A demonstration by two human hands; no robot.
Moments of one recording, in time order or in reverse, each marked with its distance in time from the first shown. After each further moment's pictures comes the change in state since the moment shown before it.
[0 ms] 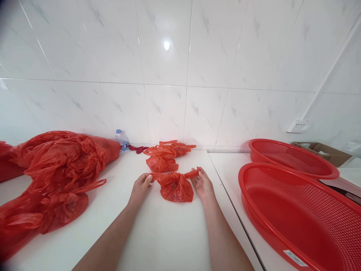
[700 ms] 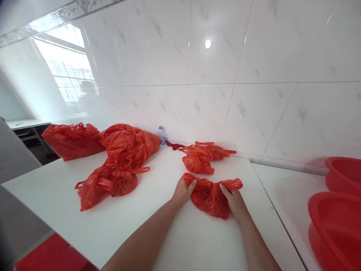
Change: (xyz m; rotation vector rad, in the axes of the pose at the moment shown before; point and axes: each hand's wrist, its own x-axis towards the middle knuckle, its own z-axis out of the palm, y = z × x) left_hand -0.021 0.007 0.022 0.160 -0.016 0.200; right_hand -0.014 0.021 0.009 -0.898 -0.128 -0.016
